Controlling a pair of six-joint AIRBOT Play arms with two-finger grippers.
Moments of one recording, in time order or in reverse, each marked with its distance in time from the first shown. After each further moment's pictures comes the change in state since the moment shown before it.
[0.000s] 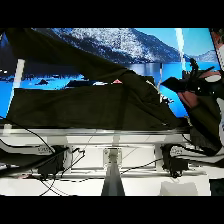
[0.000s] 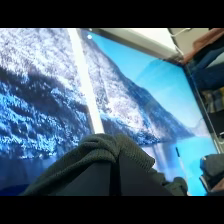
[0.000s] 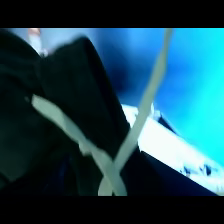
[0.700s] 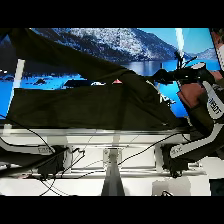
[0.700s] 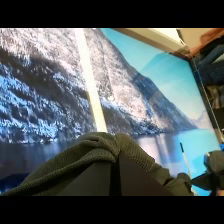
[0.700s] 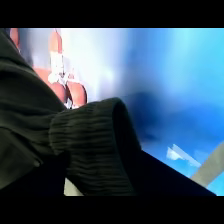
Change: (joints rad) left arm -0.010 -0.031 0.000 0.026 0.001 -0.006; right arm 0.116 -0.328 0.281 0.035 0.112 0.025
